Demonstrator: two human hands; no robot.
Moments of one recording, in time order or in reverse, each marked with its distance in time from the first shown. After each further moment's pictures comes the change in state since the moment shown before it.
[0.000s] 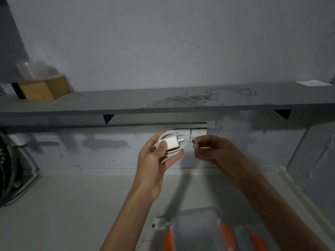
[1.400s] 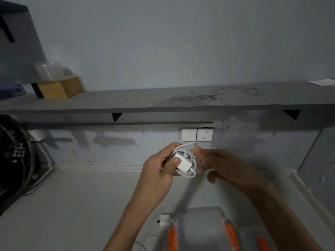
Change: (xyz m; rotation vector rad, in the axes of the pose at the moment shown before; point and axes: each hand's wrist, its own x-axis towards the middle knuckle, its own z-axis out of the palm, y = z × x) left_hand -0.044 0.004 -0.002 0.835 -0.172 0.296; right_hand -0.020 -0.001 0.000 -0.311 -0.272 0.107
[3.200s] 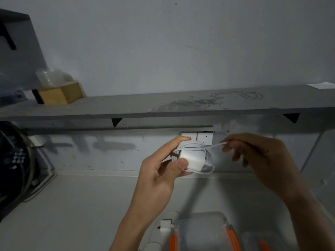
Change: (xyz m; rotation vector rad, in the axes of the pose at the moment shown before) left_hand -0.012 0.037 -0.001 -0.306 0.004 0.166; right_hand -0.052 -0.035 -0.031 -0.433 0.478 -0.568
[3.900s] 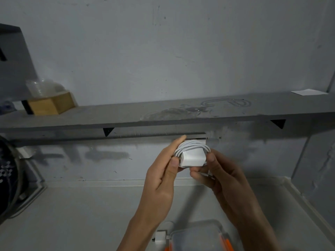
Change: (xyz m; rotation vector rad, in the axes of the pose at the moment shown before) left_hand 0.012 -0.015 0.021 0.093 -0.004 0.153; right_hand -0.015 -0.008 0.055 0.898 0.097 0.400
